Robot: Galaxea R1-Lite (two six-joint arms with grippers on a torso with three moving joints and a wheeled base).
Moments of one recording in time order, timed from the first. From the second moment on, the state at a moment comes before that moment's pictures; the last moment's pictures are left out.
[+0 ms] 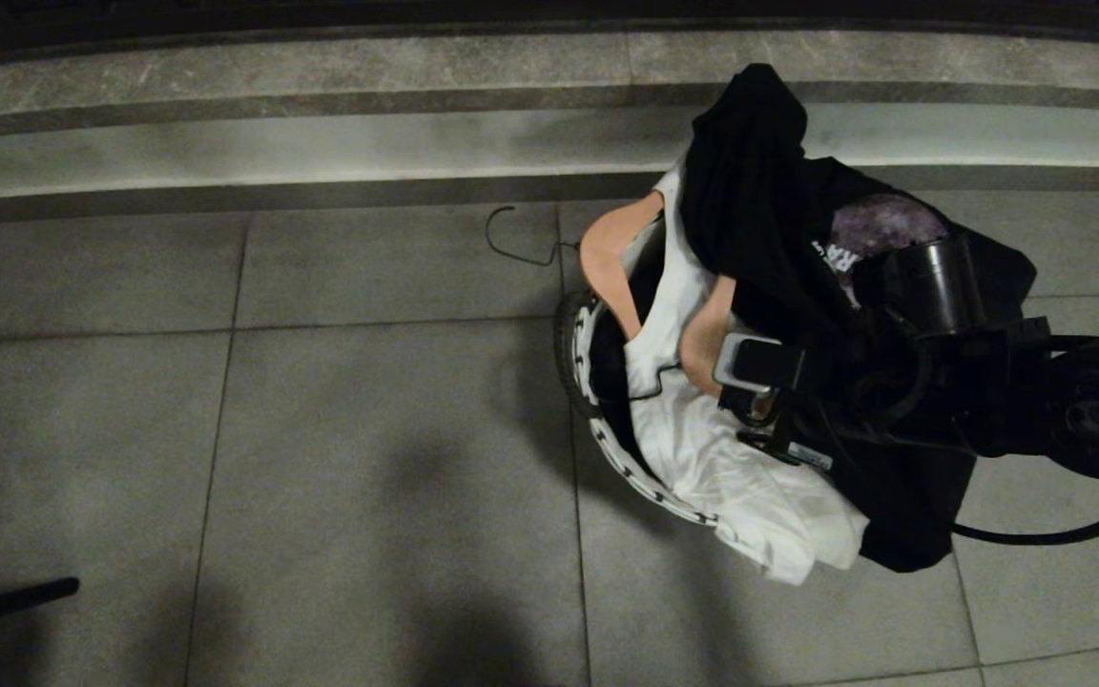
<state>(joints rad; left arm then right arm) 0.00 0.00 0.00 0.02 0.00 0.00 0.38 1.70 -1.08 -0.08 -0.16 -1.01</state>
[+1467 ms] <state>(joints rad) 0.00 0.00 0.00 0.02 0.00 0.00 0.38 1.17 -1.04 0.09 0.15 -0.32</state>
